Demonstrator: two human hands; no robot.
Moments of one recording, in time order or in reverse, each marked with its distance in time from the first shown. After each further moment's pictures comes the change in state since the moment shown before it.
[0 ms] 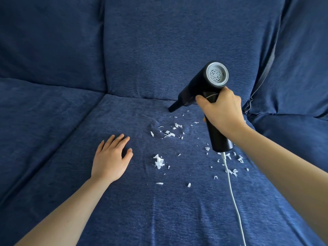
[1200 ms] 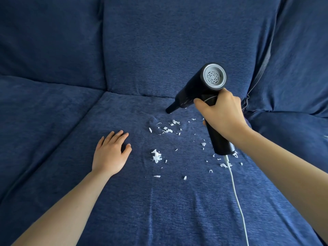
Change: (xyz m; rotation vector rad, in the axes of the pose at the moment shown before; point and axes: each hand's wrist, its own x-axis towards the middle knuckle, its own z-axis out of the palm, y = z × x) left_hand 0.000 0.003 0.000 0.003 -0.021 -0.007; right_hand -0.024 -0.003 -0.020 -0.041 -0.034 -0.036
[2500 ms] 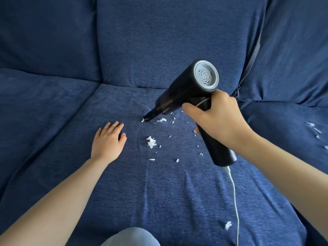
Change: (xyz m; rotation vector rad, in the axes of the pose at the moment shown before) left_hand -0.009 0.003 -0.004 0.011 -0.031 -0.005; right_hand -0.074 -0.030 -0.041 -0.004 -0.126 -0.100
